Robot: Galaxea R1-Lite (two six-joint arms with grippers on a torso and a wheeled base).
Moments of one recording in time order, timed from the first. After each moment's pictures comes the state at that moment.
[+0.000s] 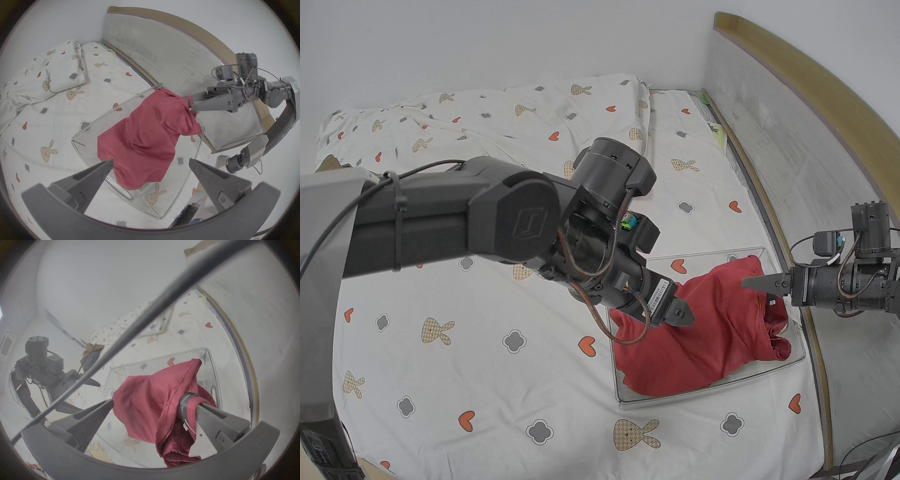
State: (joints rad) left arm -0.77 2.10 -1.83 0.55 -0.18 -0.02; right arm 0.20 1.54 -0.78 -0.23 0.39 0.24
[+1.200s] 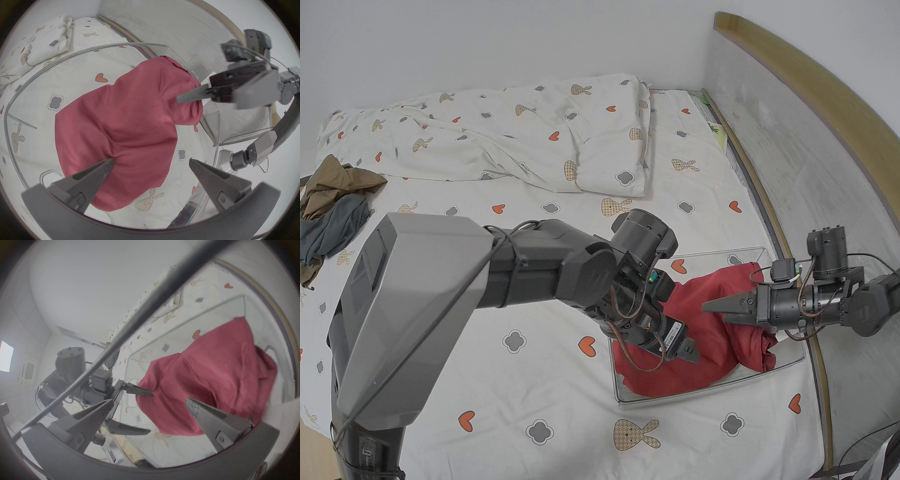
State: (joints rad) left arm -0.76 2.33 -1.88 0.53 -0.27 -0.05; right arm 0.24 1.80 -0.76 -0.41 0.68 0.45
